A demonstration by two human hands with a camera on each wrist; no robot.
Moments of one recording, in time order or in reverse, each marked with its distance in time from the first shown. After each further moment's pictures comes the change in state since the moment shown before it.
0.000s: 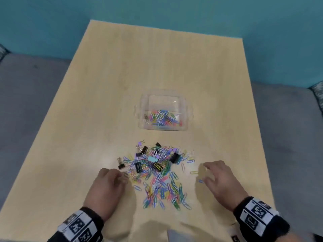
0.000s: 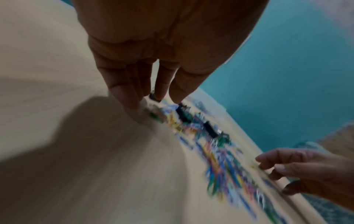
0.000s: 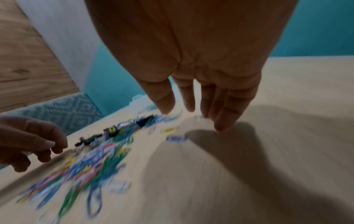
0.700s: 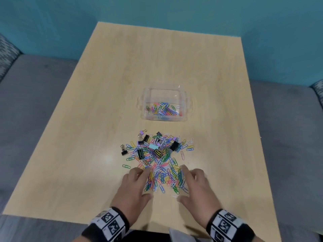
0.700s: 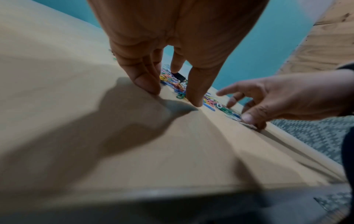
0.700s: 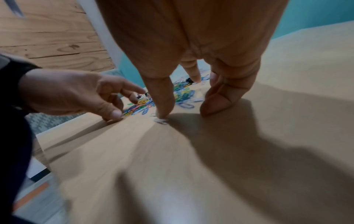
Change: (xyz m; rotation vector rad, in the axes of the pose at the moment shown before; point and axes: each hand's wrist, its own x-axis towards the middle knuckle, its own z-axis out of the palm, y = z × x) left_hand -0.051 0.016 0.066 0.133 -0.098 0.283; right_hand -0.060 -0.043 0.065 -0.079 -0.070 -0.112
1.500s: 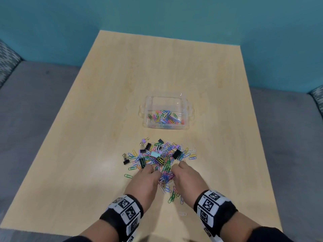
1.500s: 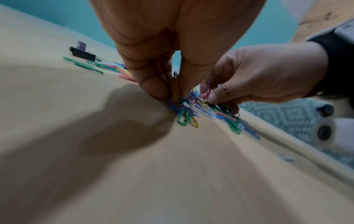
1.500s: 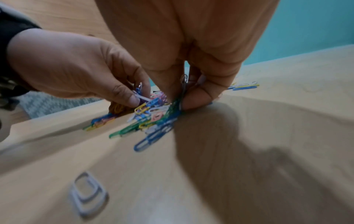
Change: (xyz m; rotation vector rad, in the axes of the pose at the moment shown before) left_hand 0.059 0.016 -0.011 0.175 -0.057 0.074; right_hand 0.073 -0.027 -0.010 -0.159 0.017 -0.105
